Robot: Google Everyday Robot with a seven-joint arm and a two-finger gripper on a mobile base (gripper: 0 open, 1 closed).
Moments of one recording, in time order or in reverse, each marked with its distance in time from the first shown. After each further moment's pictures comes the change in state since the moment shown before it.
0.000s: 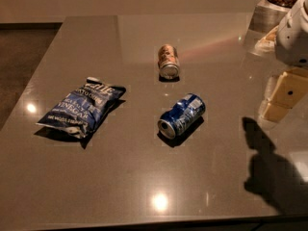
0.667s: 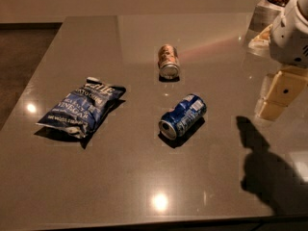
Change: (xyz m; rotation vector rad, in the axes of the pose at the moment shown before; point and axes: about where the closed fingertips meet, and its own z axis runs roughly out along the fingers) arm -0.009 -0.001 0.001 -0.004 -0.008 -0.039
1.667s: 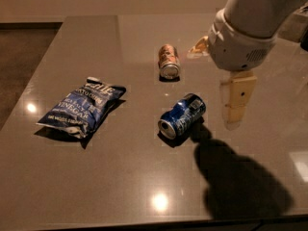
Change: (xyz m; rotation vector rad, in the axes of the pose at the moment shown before) arm -0.075 0.015 0.037 -0.115 -0.020 -0.457
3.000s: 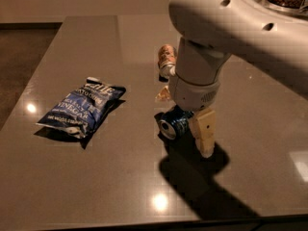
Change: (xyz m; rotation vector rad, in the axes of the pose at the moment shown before) arm -0.038 0.019 0.104 -0.194 -0.002 -0.250
